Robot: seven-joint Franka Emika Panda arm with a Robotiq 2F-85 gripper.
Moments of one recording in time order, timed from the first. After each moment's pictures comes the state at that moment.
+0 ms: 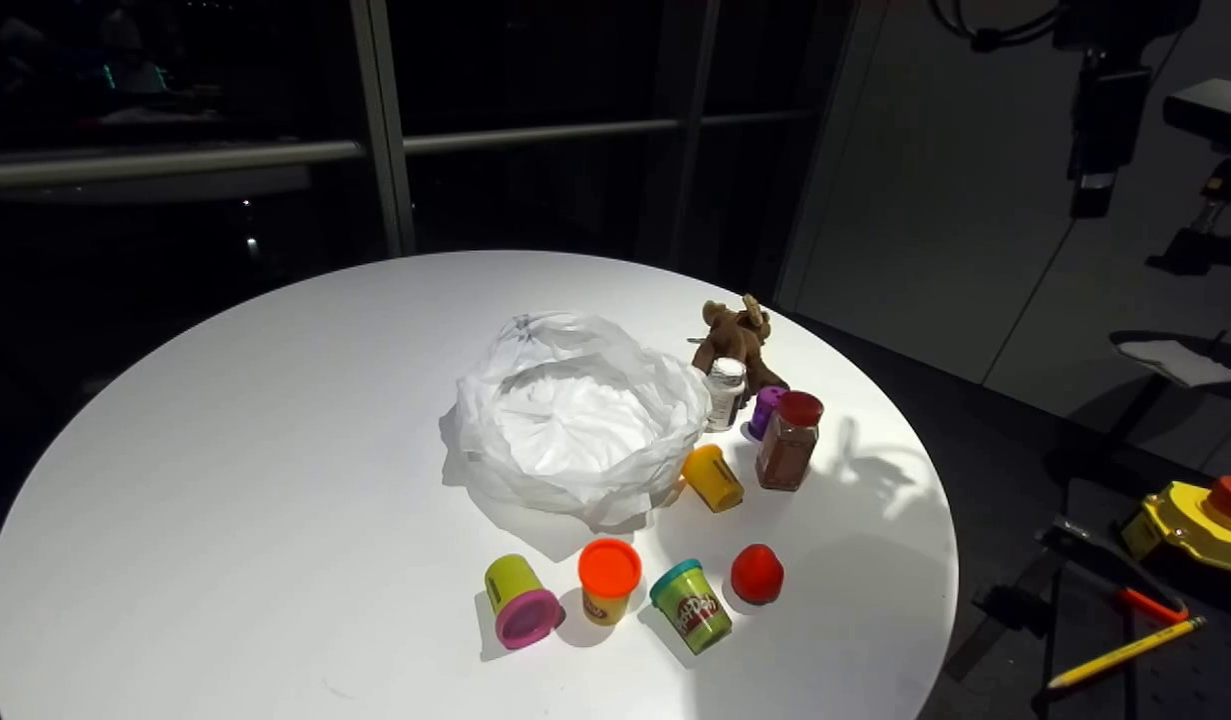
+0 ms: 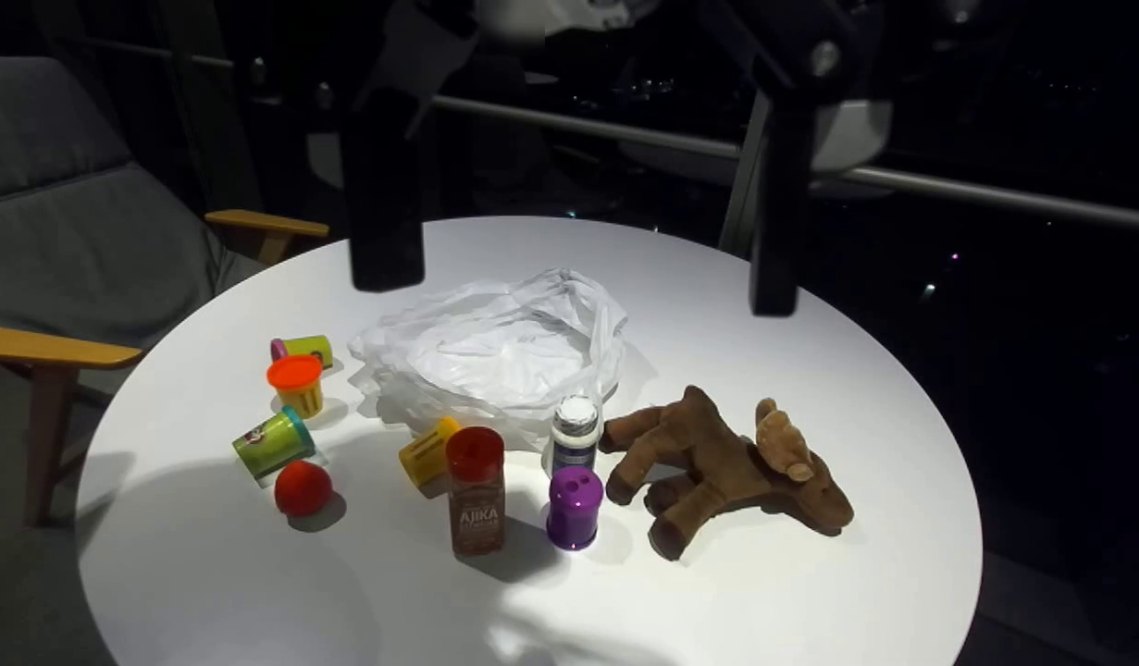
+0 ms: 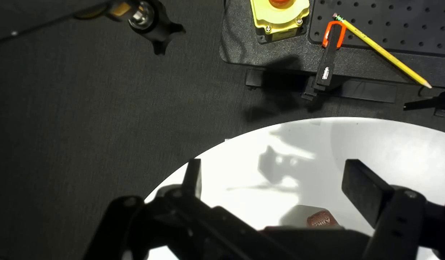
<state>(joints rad) -0.14 -0.39 -0.12 -2.48 -0.35 1.88 -0.26</state>
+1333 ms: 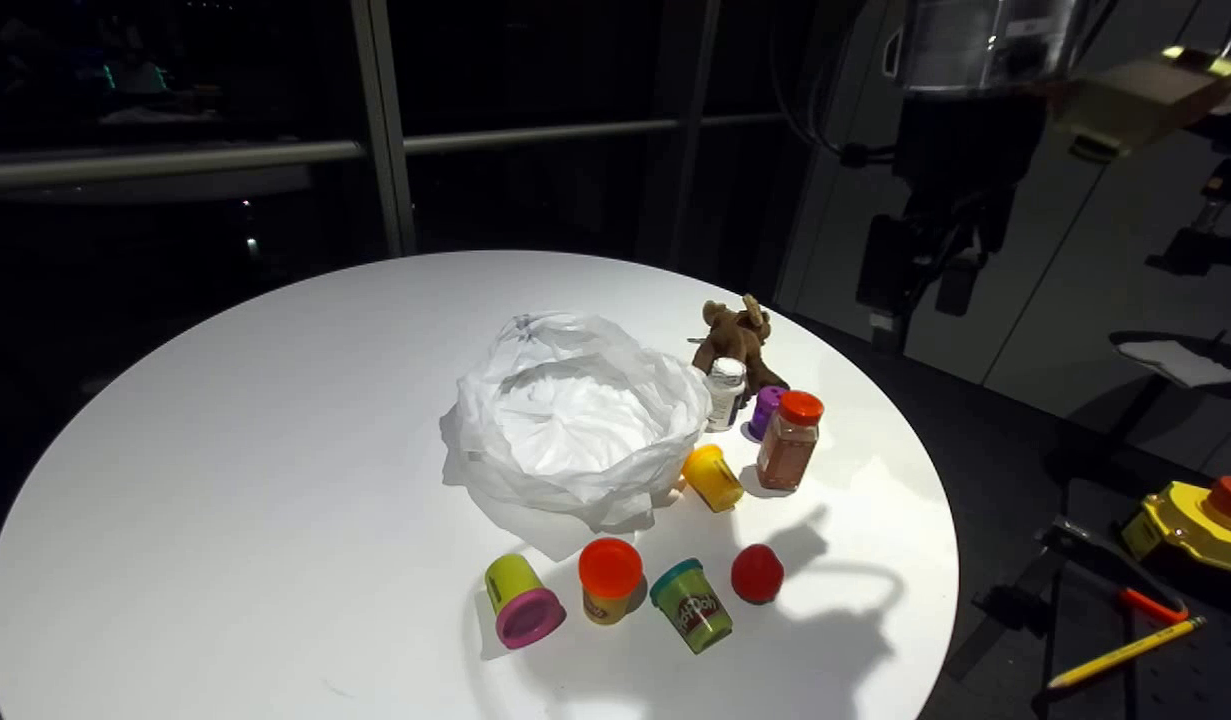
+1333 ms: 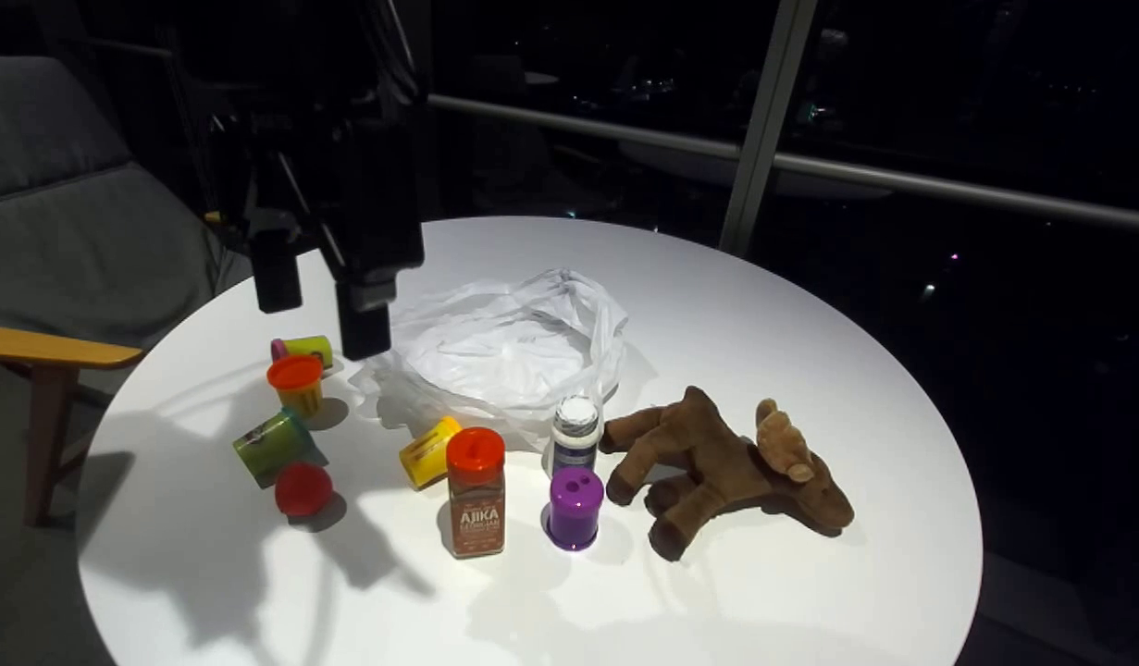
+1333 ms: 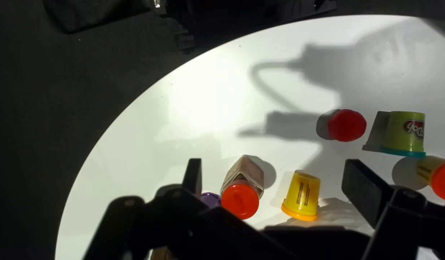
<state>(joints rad) -0.01 -0.21 0.08 -2.57 -0.13 2.21 0.35</state>
